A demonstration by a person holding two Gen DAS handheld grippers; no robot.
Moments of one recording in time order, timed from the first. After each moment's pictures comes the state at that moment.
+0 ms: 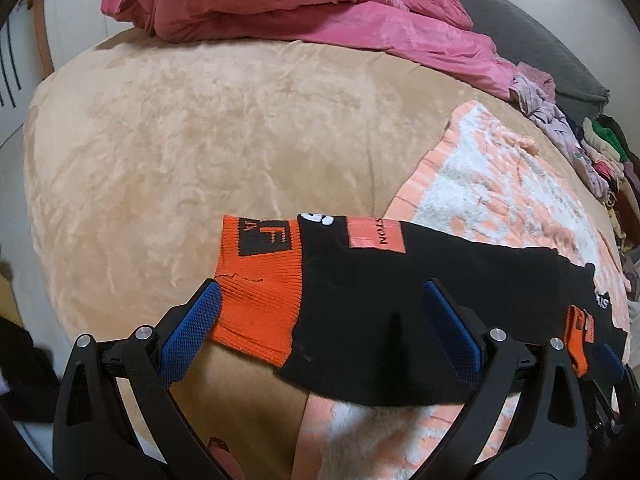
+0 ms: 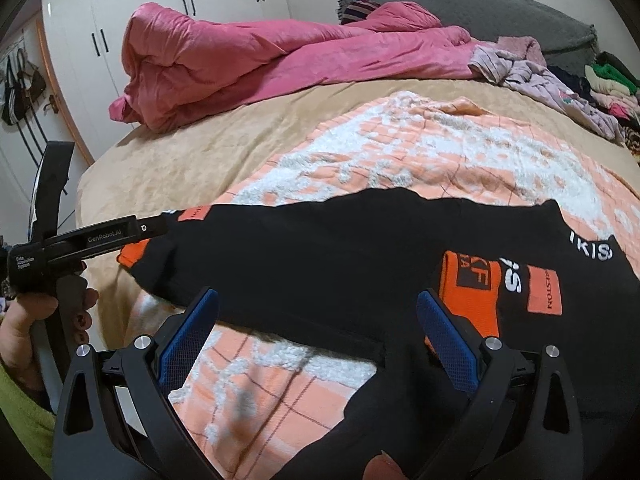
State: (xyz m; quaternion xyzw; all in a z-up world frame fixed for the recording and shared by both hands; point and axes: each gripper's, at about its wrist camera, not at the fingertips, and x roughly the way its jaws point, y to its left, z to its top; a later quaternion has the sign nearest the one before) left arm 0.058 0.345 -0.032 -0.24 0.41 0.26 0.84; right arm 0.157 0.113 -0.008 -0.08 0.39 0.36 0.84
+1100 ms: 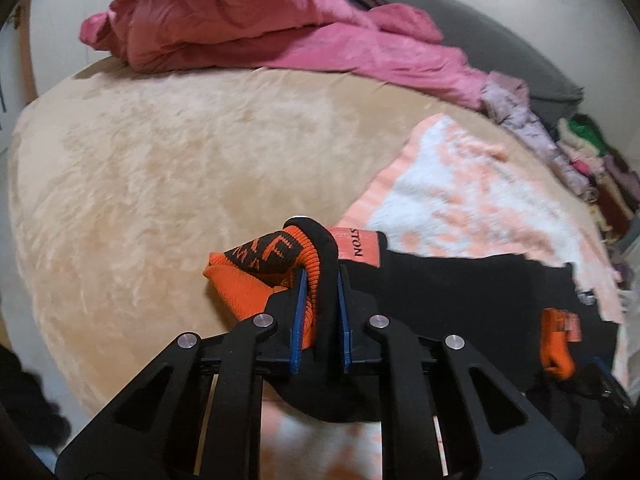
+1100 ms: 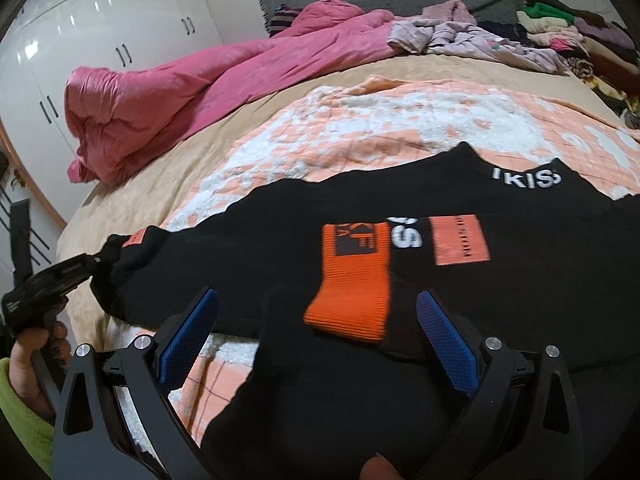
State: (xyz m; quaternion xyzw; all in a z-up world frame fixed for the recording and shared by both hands) left arm 0.071 0.318 -0.012 -0.23 0.36 0.22 0.88; right arm 0.185 0.029 -0.017 0.02 0.41 0.28 0.87
